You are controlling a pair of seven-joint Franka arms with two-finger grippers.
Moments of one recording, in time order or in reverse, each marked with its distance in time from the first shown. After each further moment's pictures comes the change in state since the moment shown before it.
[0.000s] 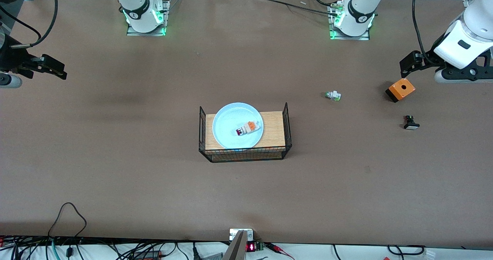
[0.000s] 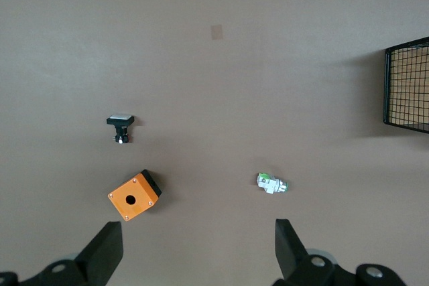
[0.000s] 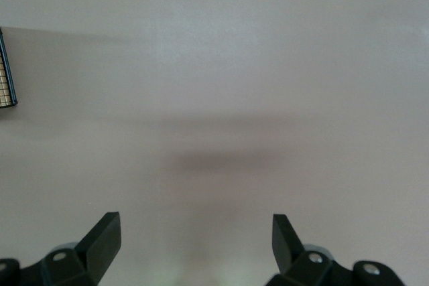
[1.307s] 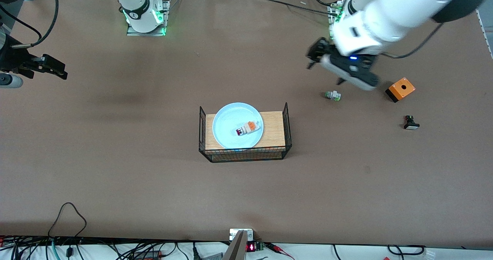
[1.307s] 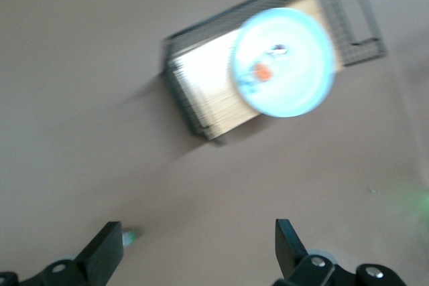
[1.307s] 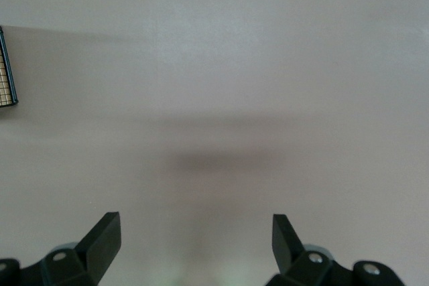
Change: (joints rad) left arm -0.368 0.220 -0.024 0.234 -0.289 0.126 0.111; right arm 0.001 0.000 0.003 0.000 0.000 0.000 -0.001
